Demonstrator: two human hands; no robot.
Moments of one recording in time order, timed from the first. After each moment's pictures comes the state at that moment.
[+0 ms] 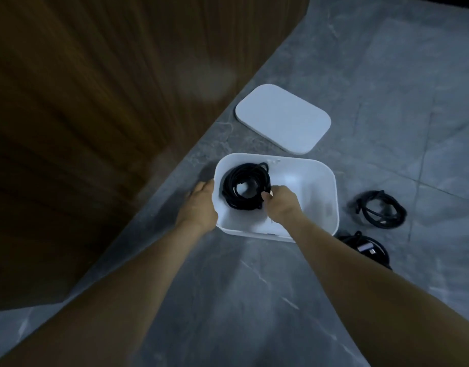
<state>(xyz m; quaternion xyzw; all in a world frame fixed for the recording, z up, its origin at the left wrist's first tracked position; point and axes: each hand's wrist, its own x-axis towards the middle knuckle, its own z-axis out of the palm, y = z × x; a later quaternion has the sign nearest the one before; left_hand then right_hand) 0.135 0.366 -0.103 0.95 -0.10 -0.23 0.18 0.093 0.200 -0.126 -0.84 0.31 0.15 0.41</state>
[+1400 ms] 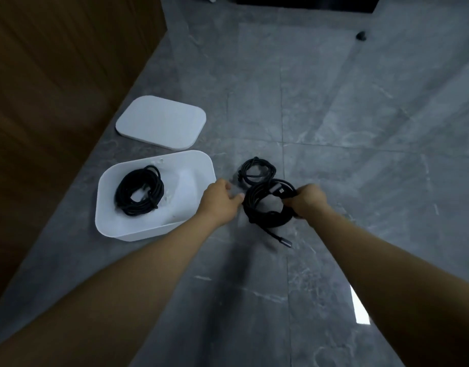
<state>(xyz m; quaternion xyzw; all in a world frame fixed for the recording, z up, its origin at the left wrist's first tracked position) 0.005 0.177 -0.089 0.87 -0.26 -0.30 0.29 -0.111 0.034 -0.091 -0.73 0.55 0.08 0.40</state>
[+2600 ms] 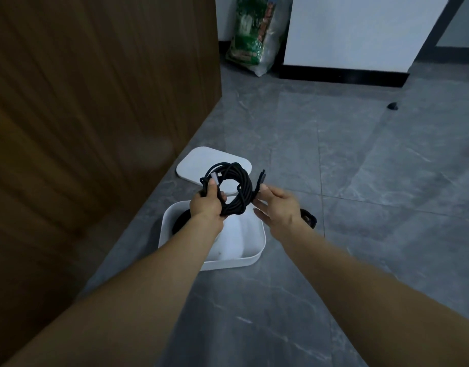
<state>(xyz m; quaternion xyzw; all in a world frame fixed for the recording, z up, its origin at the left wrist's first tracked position) 0.091 0.222 -0.024 0.60 0.17 -0.23 0.75 0.003 0.139 -0.006 -0.48 0.40 -0.15 0.77</state>
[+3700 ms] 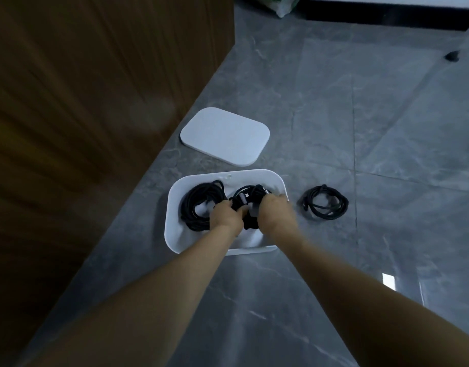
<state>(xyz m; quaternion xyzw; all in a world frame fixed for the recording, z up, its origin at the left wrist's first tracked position) 0.101 0.227 -0.135 0.88 -0.01 -0.29 0.39 0.040 0.149 -0.094 -0.93 0.31 0.14 0.16</state>
